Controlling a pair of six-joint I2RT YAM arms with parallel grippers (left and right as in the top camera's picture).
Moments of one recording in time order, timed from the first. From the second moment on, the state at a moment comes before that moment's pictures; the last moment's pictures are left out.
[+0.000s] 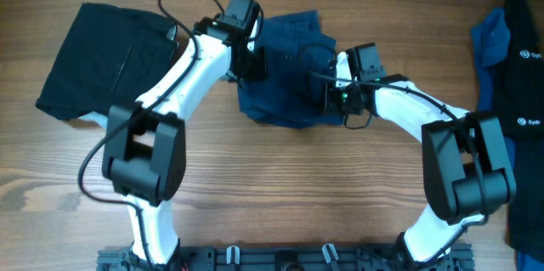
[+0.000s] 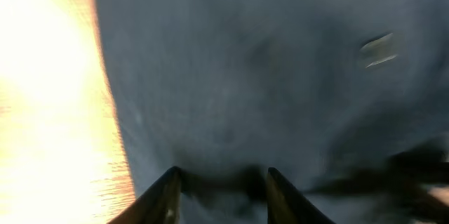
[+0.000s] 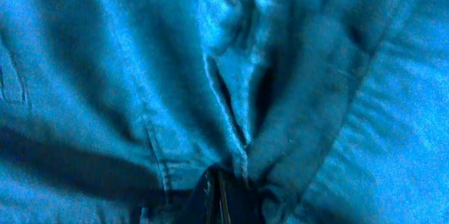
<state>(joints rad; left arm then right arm) -0.39 2.05 1.59 -0.85 0.13 -0.37 0.24 1.88 1.01 -0.34 -0.34 0.34</state>
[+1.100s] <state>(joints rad) -0.20 1.81 1.53 -0.97 0.40 -0.30 0.20 1.43 1.00 -0.44 -0.55 0.18</state>
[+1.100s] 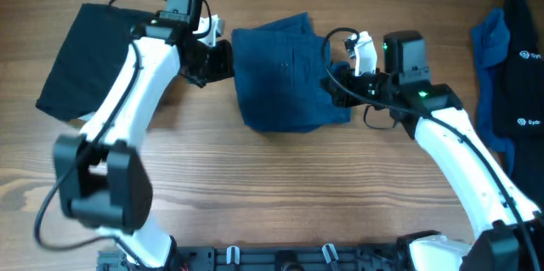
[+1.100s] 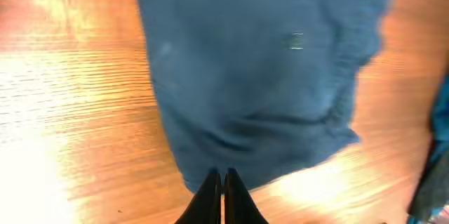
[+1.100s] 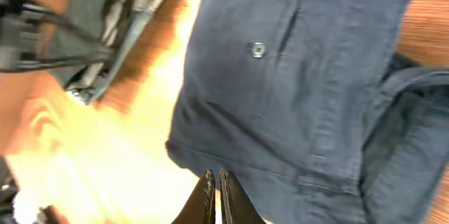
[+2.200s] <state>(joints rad) -0.30 1.79 1.10 -0.38 0.01 -0.50 0.25 1.78 1.00 -0.67 -0.28 0.27</state>
